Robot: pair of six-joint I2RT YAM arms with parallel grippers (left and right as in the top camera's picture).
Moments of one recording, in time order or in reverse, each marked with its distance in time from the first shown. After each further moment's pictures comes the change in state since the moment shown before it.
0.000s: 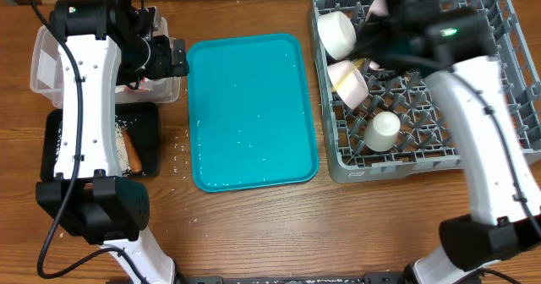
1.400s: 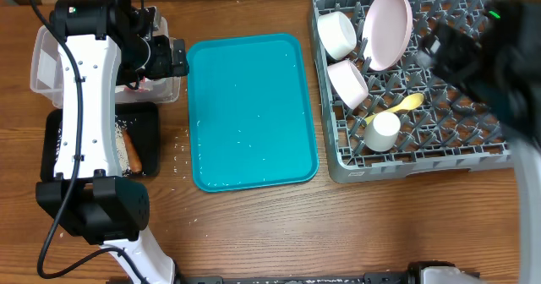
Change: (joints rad) left arm 0.000 0.000 0.000 0.000 0.000 0.000; right arm -0.245 -0.411 -0.275 0.091 -0.059 -0.316
